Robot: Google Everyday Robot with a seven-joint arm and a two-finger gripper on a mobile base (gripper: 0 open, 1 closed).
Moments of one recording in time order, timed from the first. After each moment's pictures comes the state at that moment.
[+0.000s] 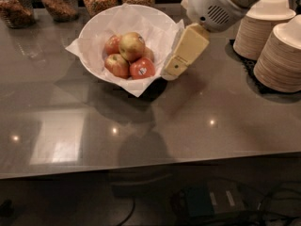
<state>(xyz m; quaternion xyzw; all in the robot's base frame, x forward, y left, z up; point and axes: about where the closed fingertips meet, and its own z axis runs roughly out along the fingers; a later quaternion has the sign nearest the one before) 0.519 -0.063 1.014 -0.59 0.74 0.06 0.33</state>
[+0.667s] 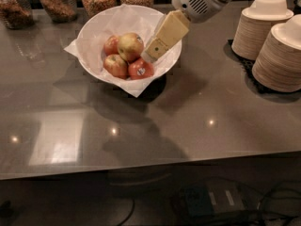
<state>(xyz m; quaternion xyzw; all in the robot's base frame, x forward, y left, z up) 0.559 -0.033 1.021 -0.55 0.74 0.11 0.37</state>
